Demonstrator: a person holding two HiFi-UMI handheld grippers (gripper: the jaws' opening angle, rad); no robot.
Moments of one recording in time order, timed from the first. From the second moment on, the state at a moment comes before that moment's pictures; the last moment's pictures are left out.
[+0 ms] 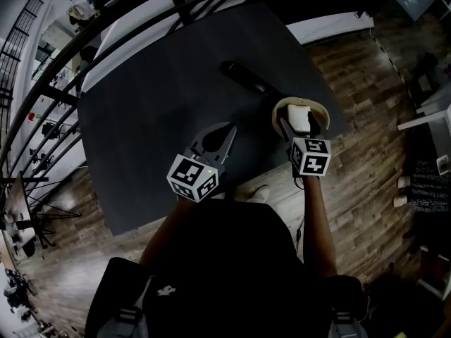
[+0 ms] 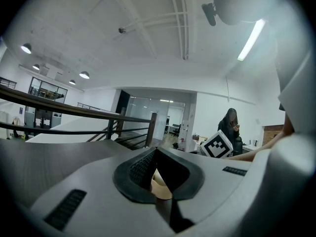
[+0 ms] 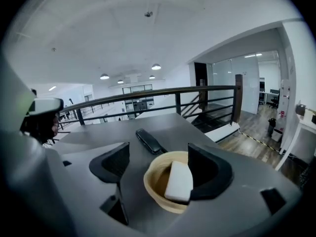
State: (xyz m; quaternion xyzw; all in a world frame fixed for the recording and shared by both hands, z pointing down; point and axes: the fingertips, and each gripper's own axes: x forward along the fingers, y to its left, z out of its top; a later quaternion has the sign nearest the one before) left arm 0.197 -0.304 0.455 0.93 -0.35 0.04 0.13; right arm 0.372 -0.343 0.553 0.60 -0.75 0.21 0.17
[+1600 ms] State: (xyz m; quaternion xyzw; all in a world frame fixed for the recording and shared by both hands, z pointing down) left arm 0.192 -0.295 0.450 0.93 -0.34 0.03 0.12; right arm 0.318 -0.314 0.451 0.57 -0.81 0.10 0.08
